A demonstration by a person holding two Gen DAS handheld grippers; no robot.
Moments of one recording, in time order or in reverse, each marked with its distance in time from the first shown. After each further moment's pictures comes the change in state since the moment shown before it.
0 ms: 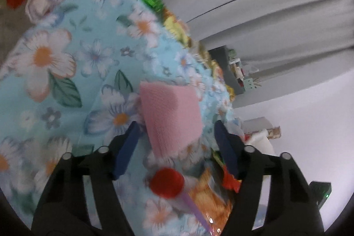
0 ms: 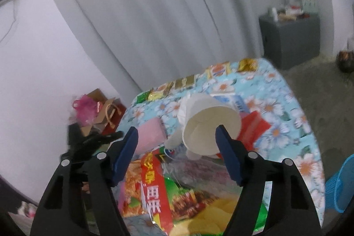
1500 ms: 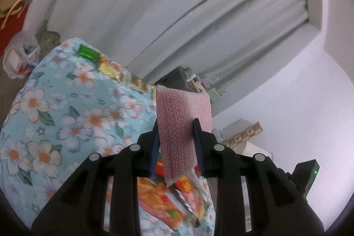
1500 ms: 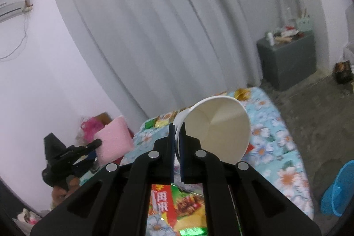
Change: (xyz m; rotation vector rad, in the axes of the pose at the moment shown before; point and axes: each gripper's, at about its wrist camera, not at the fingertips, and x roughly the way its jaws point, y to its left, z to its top) left arm -0.114 -0.116 -0.065 0.319 -0.203 -0.179; right arm -0.107 -0.007 -0.003 -0.007 -0.240 0.002
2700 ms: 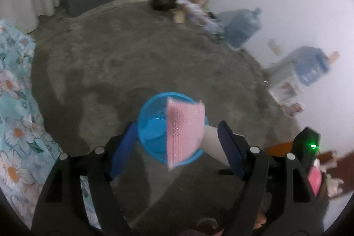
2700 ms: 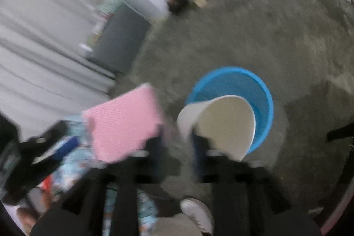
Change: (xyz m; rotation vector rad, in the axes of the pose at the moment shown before) left arm 0.429 -0.325 -0.416 0.600 0.823 0.065; right arm -0.166 -0.496 -0.168 0.868 0.122 -0.614
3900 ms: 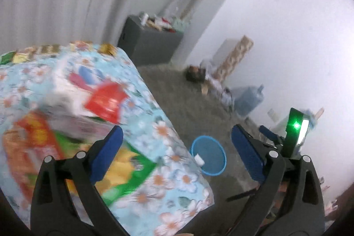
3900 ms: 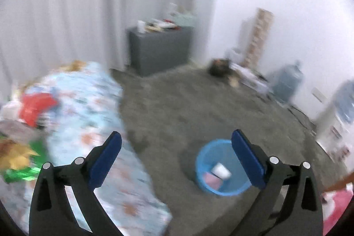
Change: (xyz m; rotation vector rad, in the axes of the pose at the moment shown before) left arm -0.356 0.220 -0.156 -0.166 -0.505 -0.013; right arm -0.116 0.308 -0.178 -0.863 -0.383 -0.116
